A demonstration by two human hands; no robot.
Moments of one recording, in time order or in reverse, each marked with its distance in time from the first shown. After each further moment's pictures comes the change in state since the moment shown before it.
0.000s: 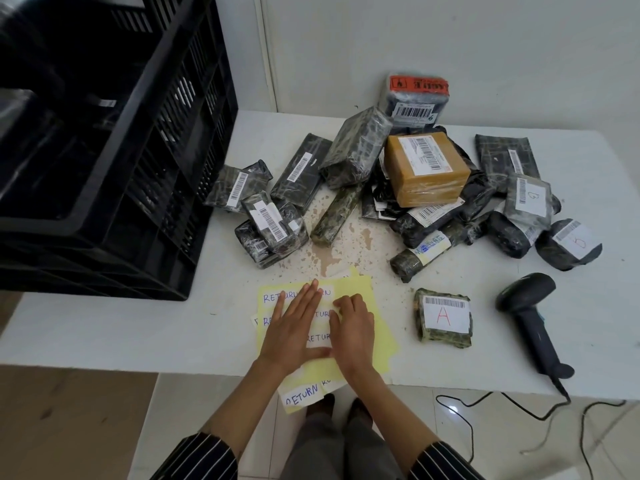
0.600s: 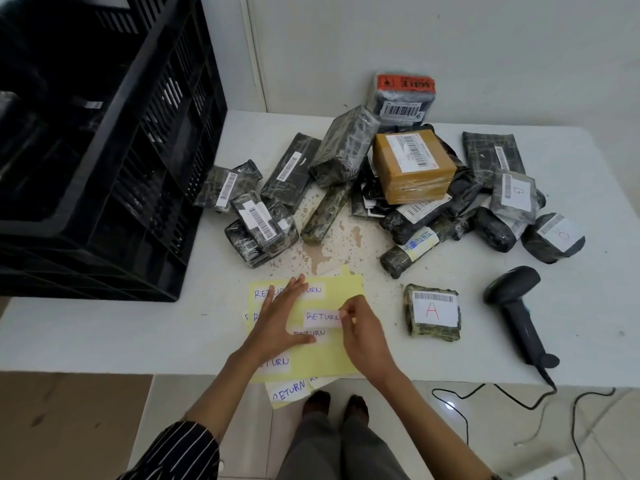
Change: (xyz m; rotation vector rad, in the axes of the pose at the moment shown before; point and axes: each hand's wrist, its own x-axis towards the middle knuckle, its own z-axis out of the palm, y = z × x) left_hand 0.005 -0.012 -0.015 -0.403 0.007 -0.021; right_hand -0.009 0.016 -0.048 0.350 -0.185 -0.019
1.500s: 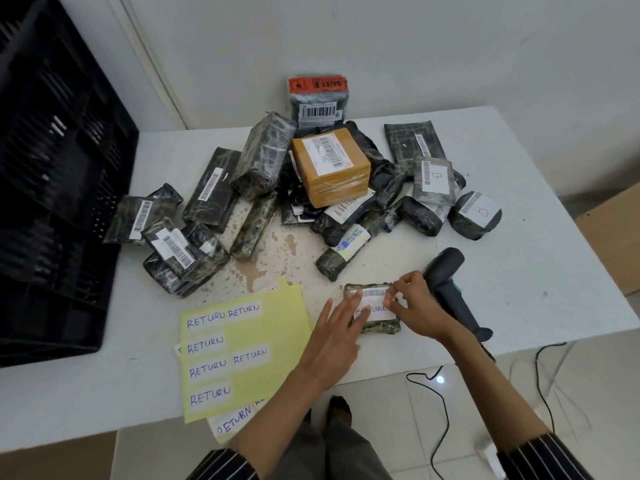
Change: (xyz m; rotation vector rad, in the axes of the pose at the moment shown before) left_hand 0.048 0.139 0.102 0.558 -0.070 0.400; right_hand 0.026 0.086 -0.171 -0.279 -0.121 0.194
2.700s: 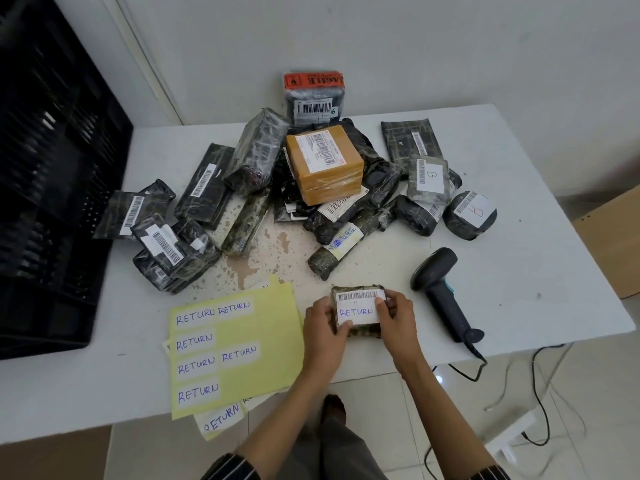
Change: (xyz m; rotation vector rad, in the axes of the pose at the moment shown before) left_hand 0.016 0.023 -0.004 -0.923 0.202 -0.796; right_hand -0.013 0.001 0.062 0.589 0.384 0.271
